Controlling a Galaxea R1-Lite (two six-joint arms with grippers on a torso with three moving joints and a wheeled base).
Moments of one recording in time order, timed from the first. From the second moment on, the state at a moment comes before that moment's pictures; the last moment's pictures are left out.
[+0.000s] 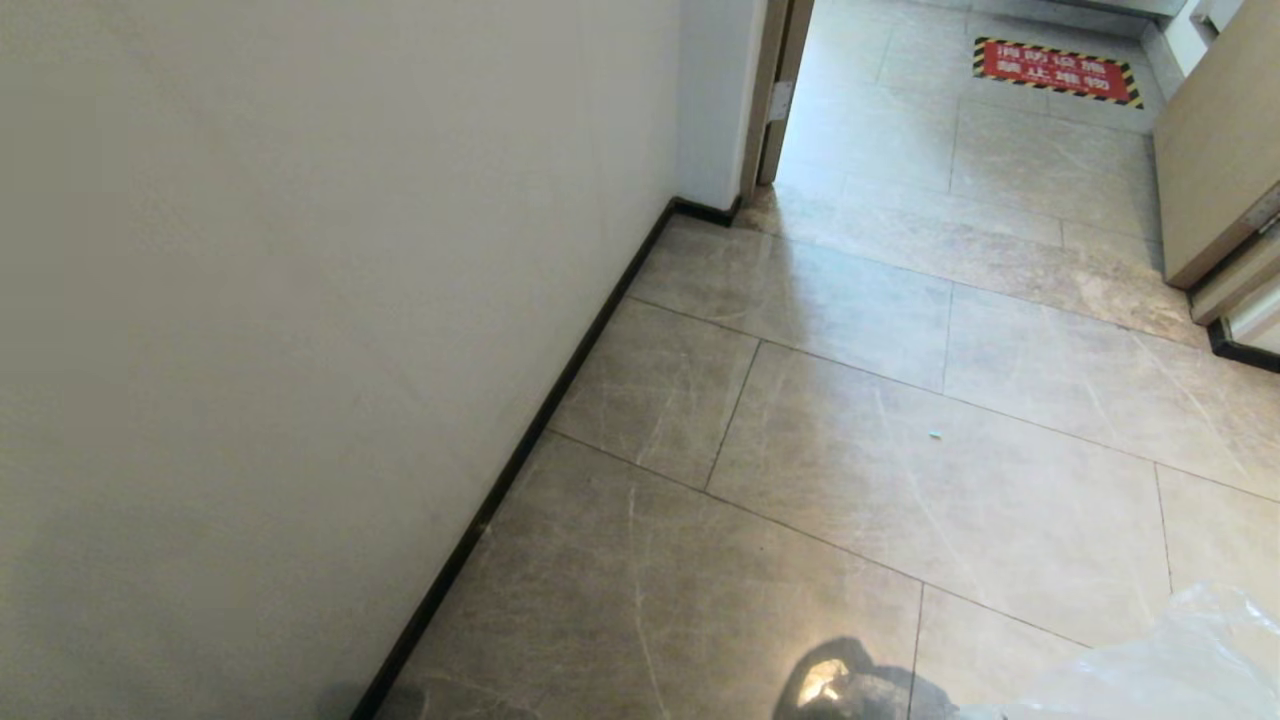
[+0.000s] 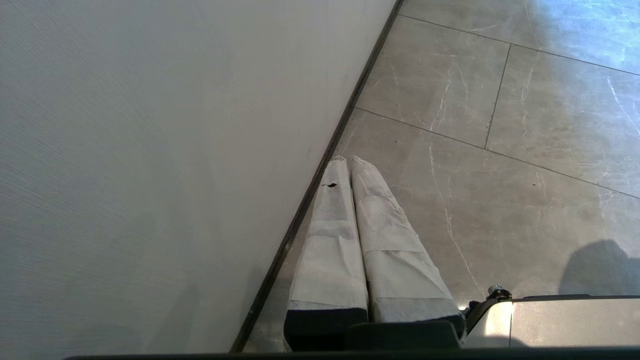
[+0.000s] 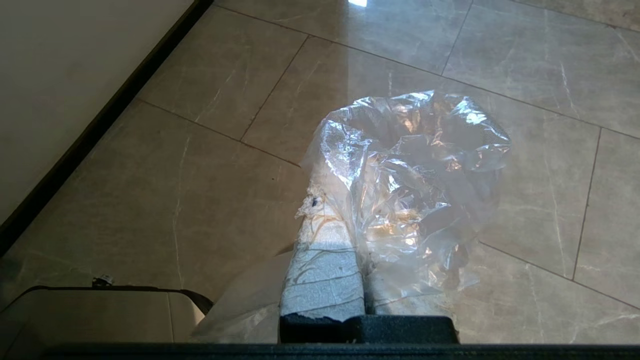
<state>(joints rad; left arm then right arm) 0.00 0.00 0.00 0.00 0.00 0.00 0.01 0.00 0.00 -0.01 0.01 0.00</state>
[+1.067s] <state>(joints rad) 0.00 0.00 0.00 0.00 0.00 0.00 0.01 0.00 0.00 -0.01 0.01 0.00</state>
